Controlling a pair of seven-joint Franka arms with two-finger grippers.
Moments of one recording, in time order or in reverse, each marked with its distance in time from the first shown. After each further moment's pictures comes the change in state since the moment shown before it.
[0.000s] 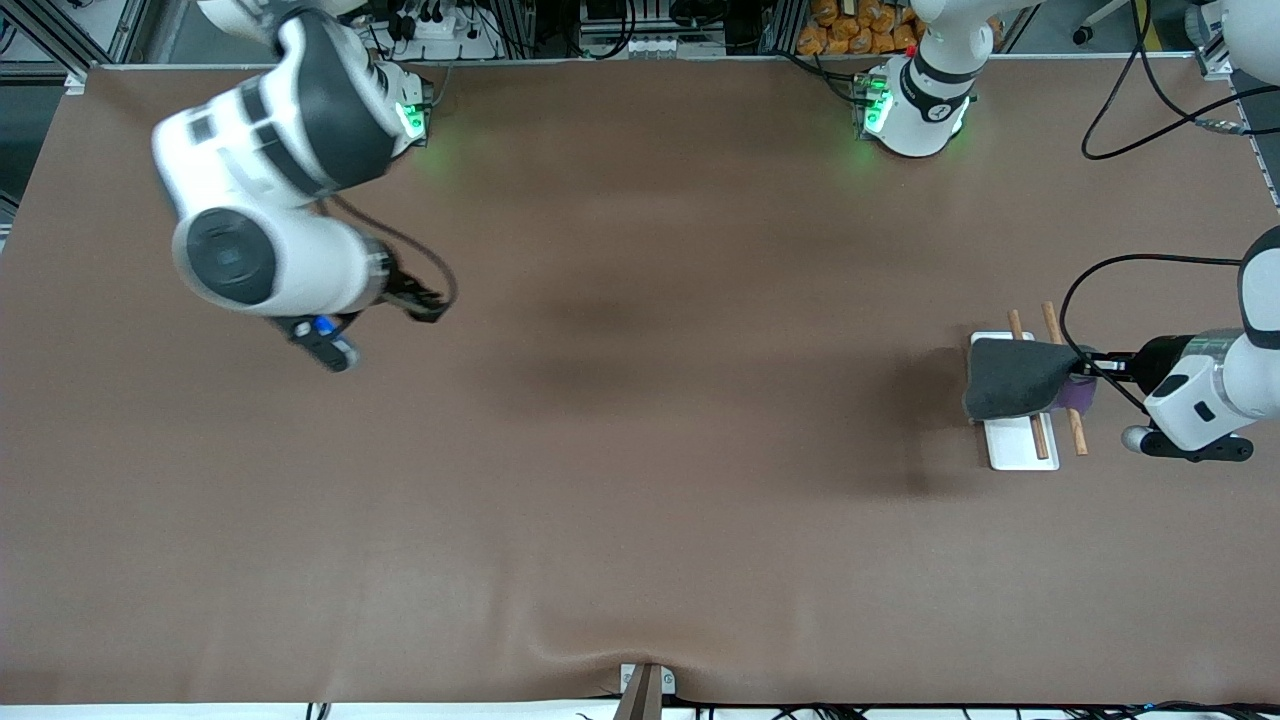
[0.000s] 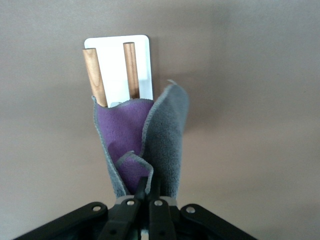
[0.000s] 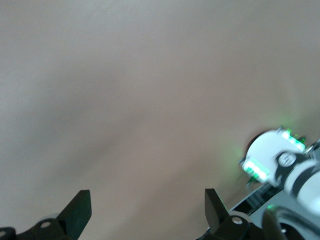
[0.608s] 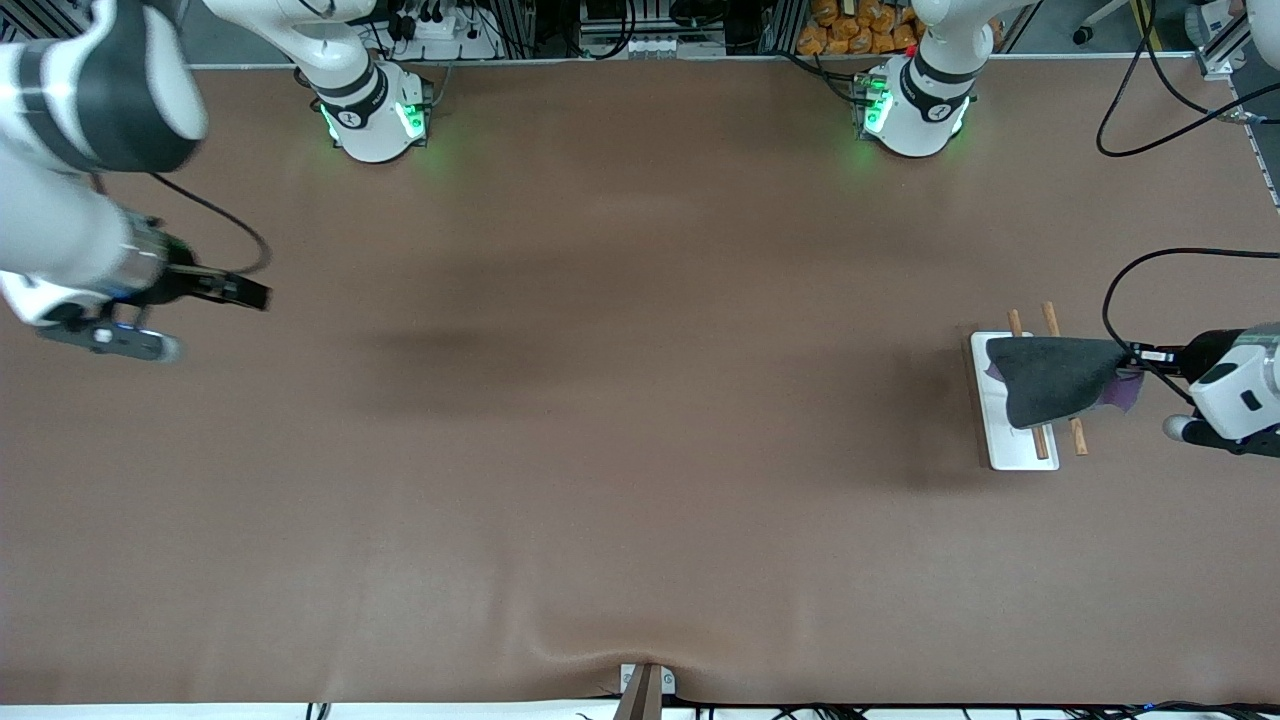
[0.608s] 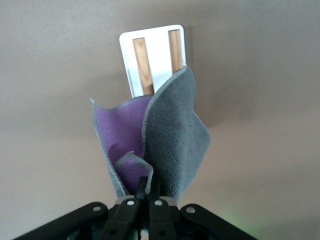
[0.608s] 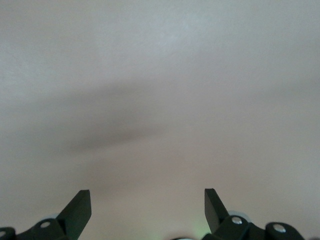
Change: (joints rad) left arm 0.081 0.008 0.002 -0.001 0.060 0.013 0.154; right arm -0.303 -0.271 -0.002 -0.325 -0.148 0.292 -0.818
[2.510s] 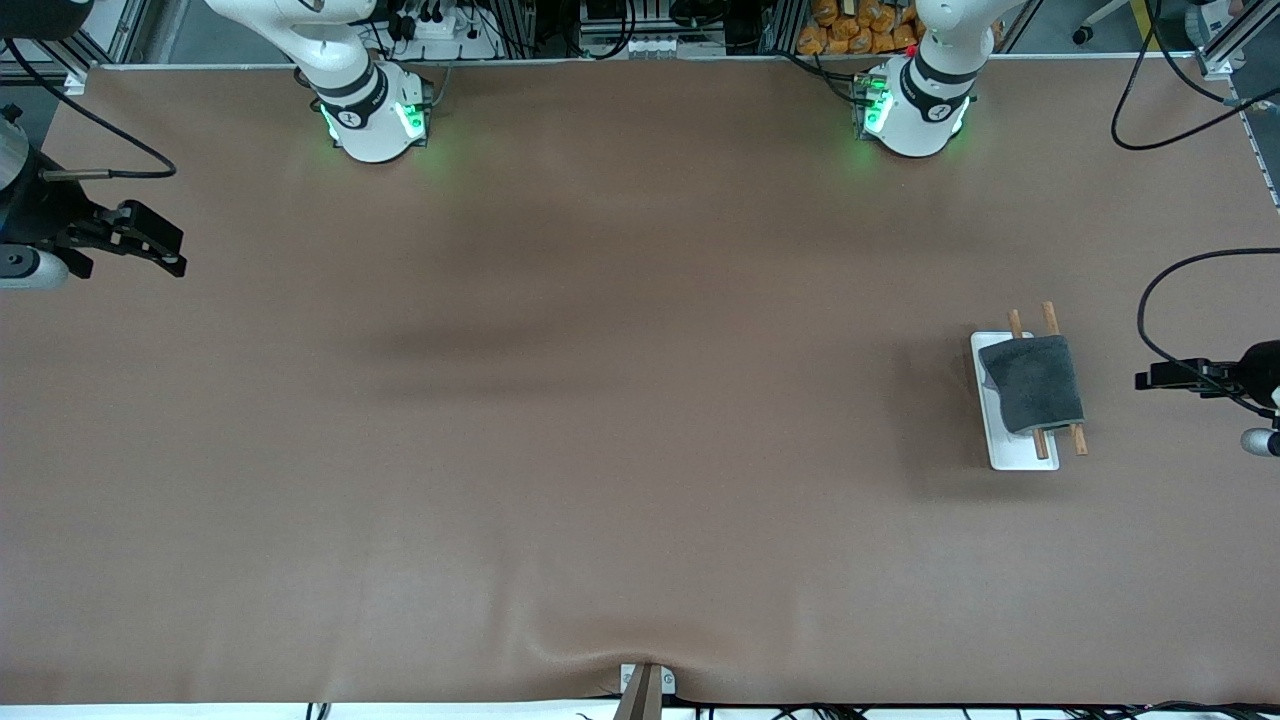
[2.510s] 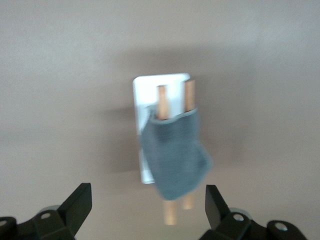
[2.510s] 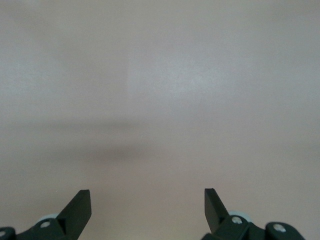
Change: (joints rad) left arm 0.161 -0.015 -0.168 0.025 -0.059 0.114 -0.119; right arm 0.008 -0.039 0.036 0.239 0.000 -0.095 -0.134
